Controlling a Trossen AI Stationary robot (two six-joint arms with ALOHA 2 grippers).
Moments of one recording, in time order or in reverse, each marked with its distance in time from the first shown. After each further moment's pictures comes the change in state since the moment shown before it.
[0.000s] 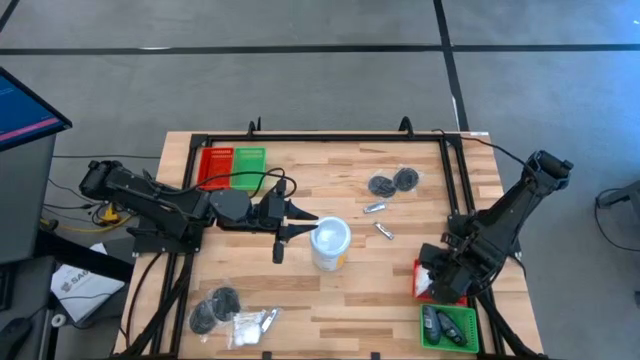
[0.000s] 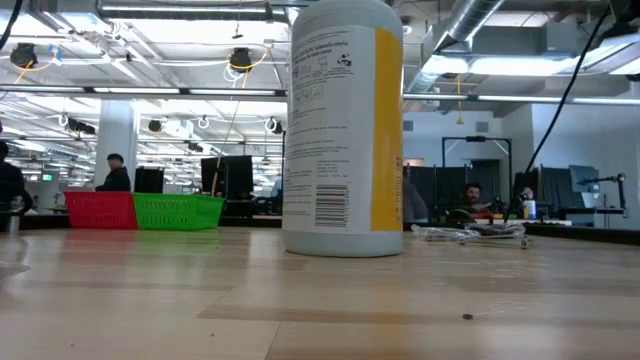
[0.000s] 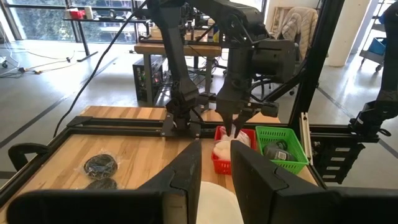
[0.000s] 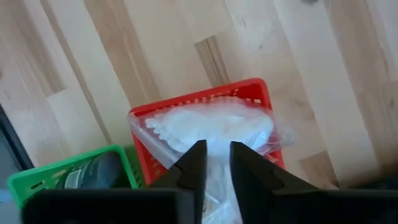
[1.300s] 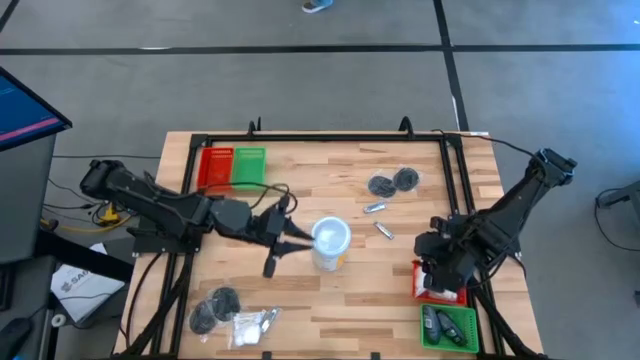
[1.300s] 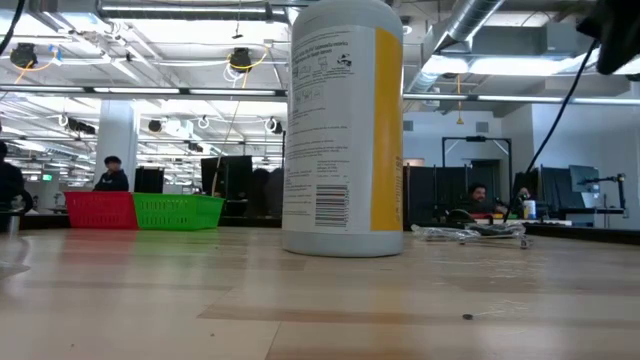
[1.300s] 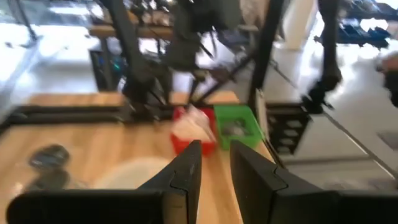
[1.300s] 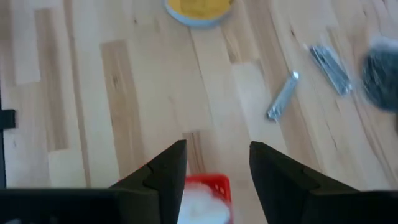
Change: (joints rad) left arm -0.060 0.000 -0.034 -0.031 0.123 -0.030; right arm -0.077 -0.077 0.066 0.028 0.264 -0.318
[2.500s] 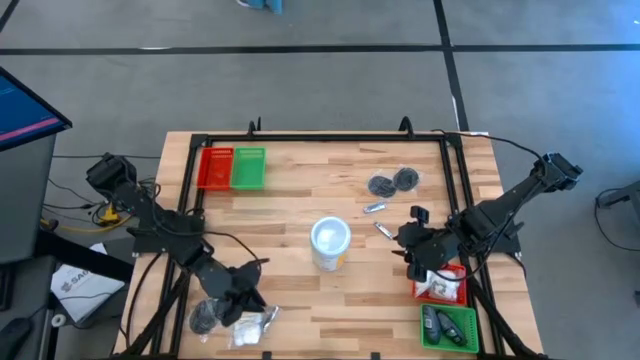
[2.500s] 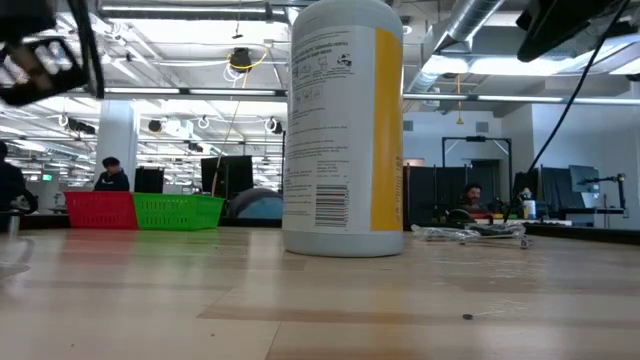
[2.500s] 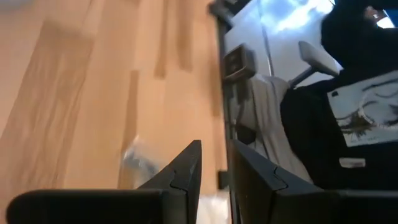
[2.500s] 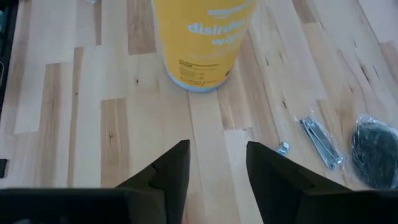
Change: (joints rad) left arm -0.407 0.000 -0.397 0.004 0.021 -0.800; right arm -0.193 0.000 0.000 0.224 0.001 -0.330
